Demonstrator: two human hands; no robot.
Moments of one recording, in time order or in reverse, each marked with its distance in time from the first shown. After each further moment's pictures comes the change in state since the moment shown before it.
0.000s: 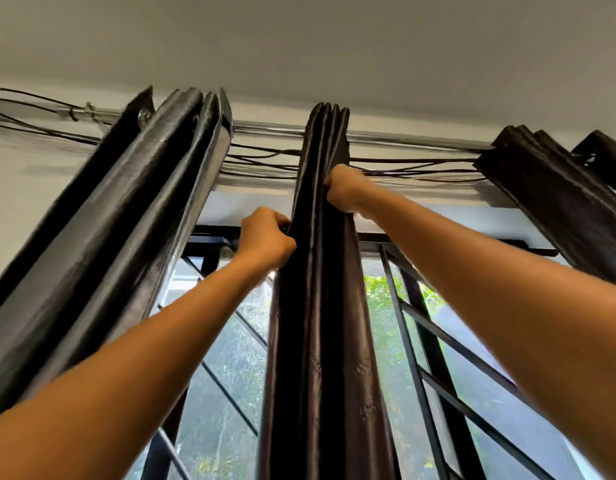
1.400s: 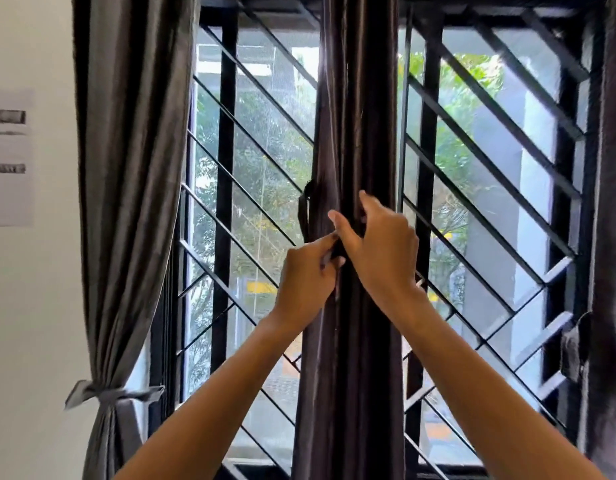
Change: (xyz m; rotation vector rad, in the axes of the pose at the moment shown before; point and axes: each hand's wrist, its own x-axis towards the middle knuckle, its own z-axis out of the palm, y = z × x) left_hand -0.363 0.028 0.002 -0.051 -0.332 -0.196; right_hand -0.385 0.010 0.024 0.202 -0.018 0.223
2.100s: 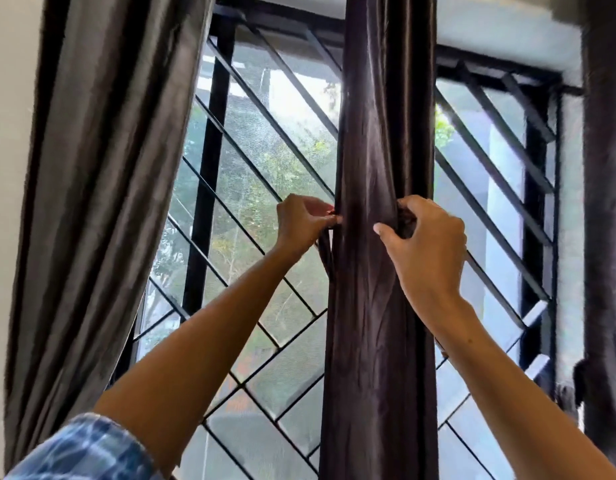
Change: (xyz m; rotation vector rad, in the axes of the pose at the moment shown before) left_hand 0.148 -0.067 -0.015 -0.272 0.100 -0.134; right_hand 0.047 -0.007 0.020 -0.082 0.206 0.031
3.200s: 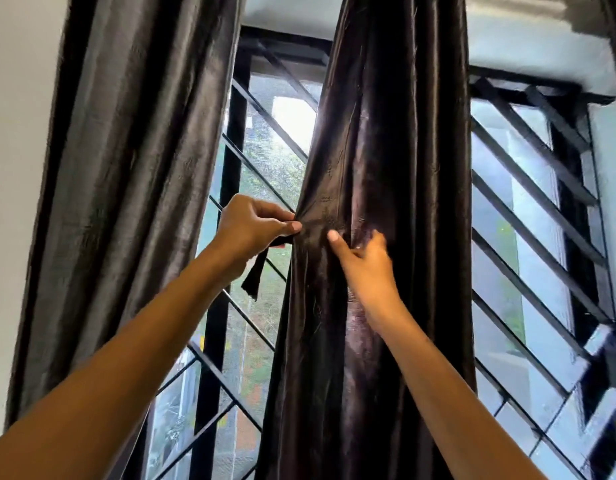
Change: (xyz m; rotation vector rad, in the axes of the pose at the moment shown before) left_hand 0.023 -0.002 -0.118 -0.034 -0.025 -0.154; right_hand 0.005 -0.054 0.126 0.500 -0.371 0.486
